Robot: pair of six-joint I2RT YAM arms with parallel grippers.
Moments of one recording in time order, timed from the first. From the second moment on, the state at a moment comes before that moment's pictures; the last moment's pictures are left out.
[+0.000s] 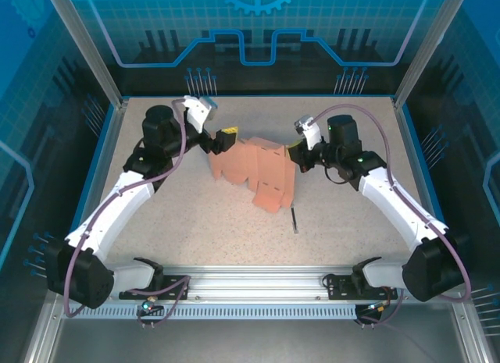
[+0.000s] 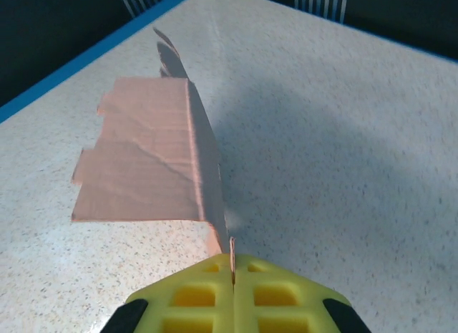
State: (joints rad) left arm -0.29 1.25 1.13 -0.06 0.52 0.19; right arm 0.35 1.30 1.11 -0.41 -0.49 -0.11
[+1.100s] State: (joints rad) left arm -0.52 1.49 1.39 -0.53 0.44 0.99; right arm 0.33 1.41 1.37 -0.65 -0.68 -0.19
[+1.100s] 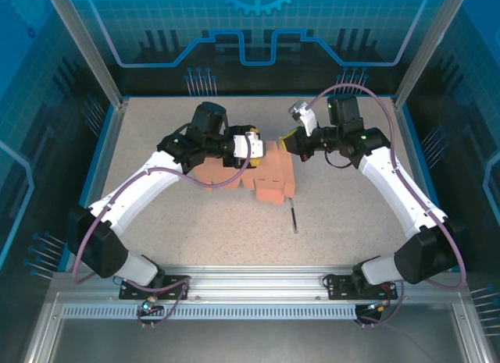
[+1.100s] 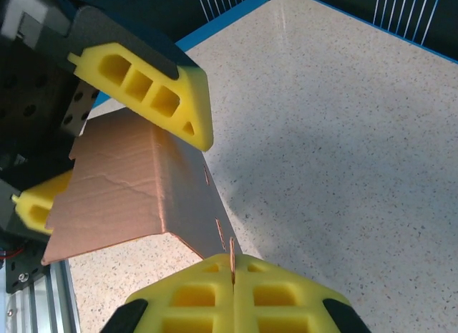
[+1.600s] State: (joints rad) left arm -0.50 1.50 1.46 -0.60 0.50 0.85; right arm 0.33 1.42 1.39 -0.67 -0.67 -0.29
